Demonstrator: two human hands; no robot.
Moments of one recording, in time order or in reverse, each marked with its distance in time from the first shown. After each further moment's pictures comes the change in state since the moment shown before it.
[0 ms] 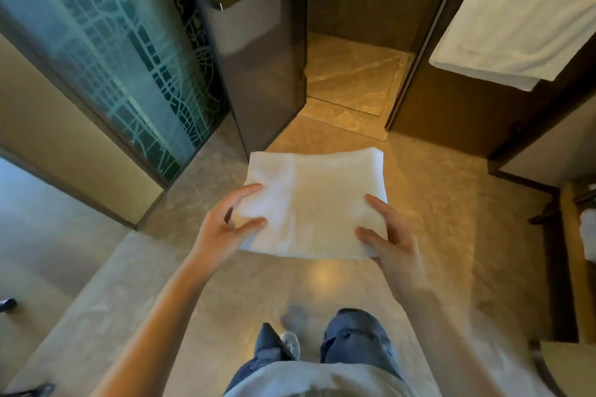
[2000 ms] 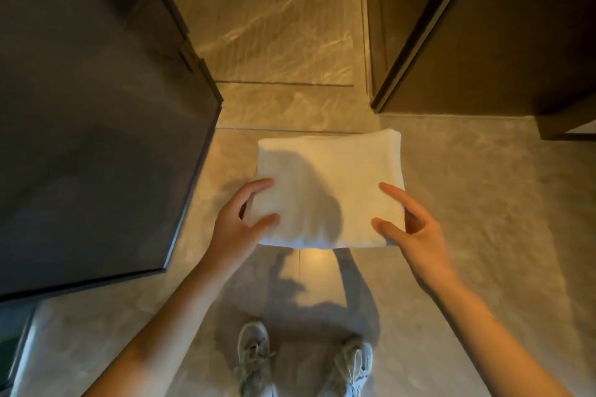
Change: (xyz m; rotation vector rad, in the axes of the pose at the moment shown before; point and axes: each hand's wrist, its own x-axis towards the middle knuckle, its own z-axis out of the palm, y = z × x) left_hand 0.794 -0.367 0.225 -0.062 -0.344 -0.133; right_hand 0.754 0.256 -0.076 -0.074 0.359 0.143
